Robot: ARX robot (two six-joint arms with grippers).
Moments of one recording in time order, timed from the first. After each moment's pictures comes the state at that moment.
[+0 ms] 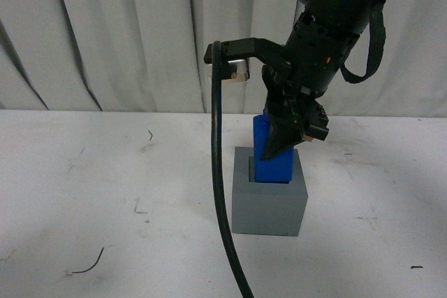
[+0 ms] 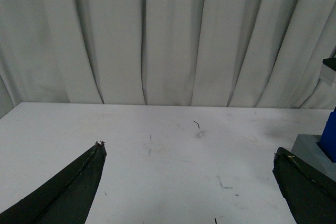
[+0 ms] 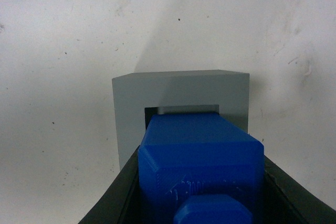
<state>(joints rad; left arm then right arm) 0.00 0.01 0.01 0.00 0.00 0.00 0.38 2.36 2.09 -1.10 -0.31 -1.16</state>
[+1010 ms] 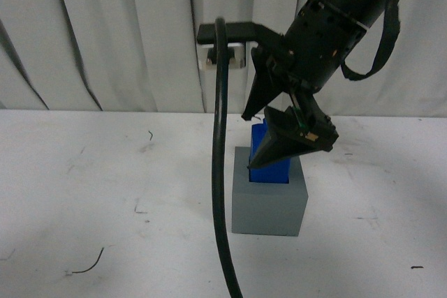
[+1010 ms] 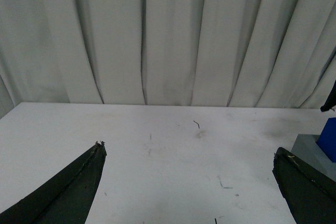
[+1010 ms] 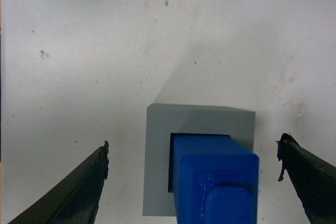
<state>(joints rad) 0.00 0.01 0.01 0.00 0.00 0.00 0.37 2.25 1.97 -1.04 -0.45 -1.22</state>
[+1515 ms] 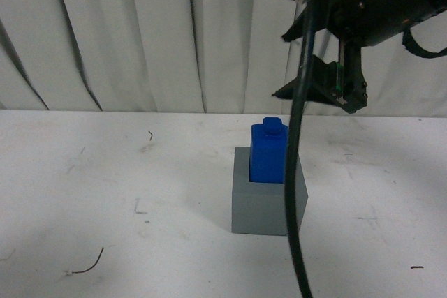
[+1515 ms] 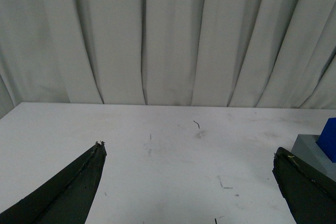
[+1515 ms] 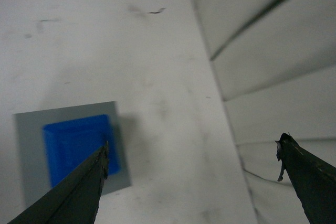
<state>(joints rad) 0.00 0.01 0.01 0.00 0.00 0.00 0.24 1.93 1.47 -0.29 -0.49 -1.08</state>
